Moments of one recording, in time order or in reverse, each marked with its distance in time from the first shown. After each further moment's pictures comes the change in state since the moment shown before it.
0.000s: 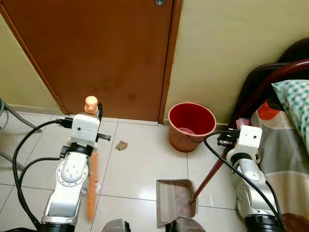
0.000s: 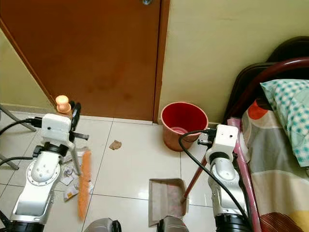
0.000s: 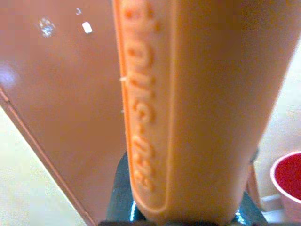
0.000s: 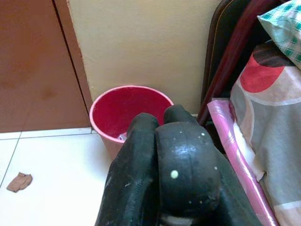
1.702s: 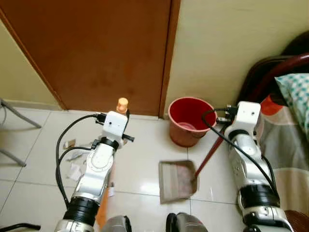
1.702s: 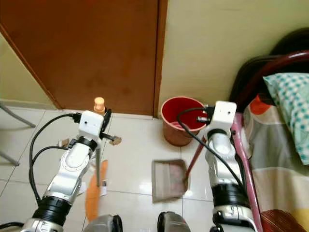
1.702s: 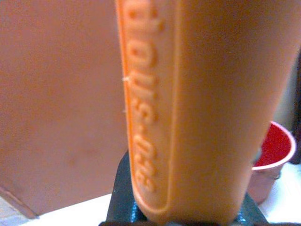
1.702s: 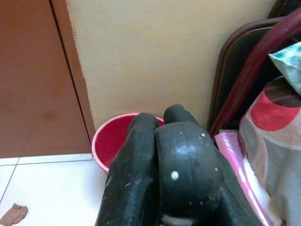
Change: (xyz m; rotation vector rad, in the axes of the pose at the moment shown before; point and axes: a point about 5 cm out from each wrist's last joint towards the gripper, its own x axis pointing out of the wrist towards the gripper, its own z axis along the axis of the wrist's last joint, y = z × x) left arm 0.029 -0.071 -0.027 -0.174 0.123 -0.219; right arm 0.042 0.020 0.049 -0.008 -0.126 0.001
